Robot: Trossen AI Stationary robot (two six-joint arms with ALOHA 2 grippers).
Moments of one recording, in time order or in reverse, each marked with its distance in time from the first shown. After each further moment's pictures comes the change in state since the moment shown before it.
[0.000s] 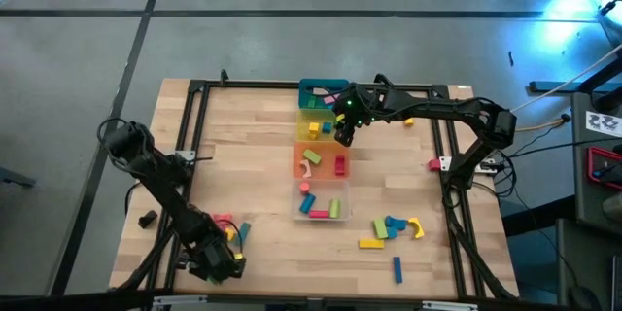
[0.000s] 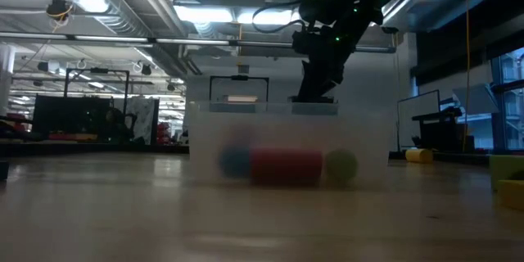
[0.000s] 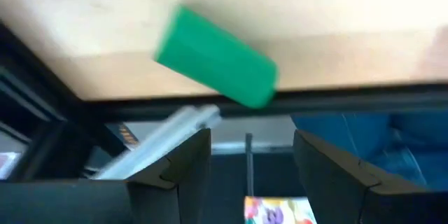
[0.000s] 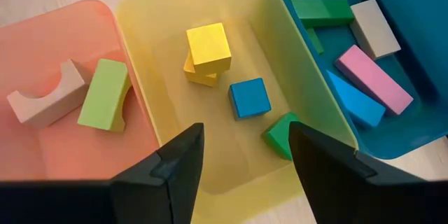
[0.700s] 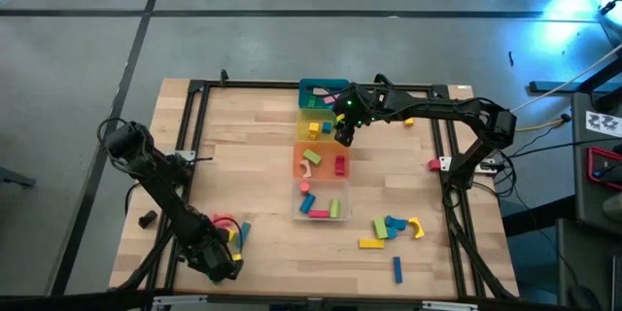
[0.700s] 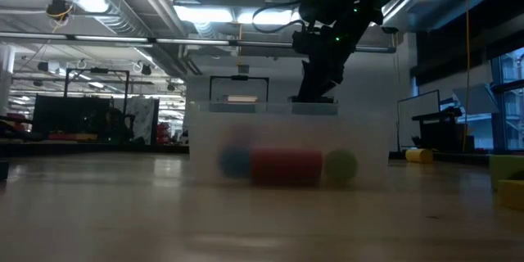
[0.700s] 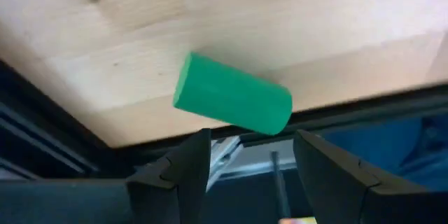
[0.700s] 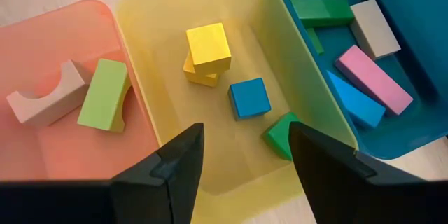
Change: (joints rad) left arm -0.017 0.000 0.000 -0.073 -0.055 0.187; right arm 0.000 0.000 0.000 0.000 0.000 0.000
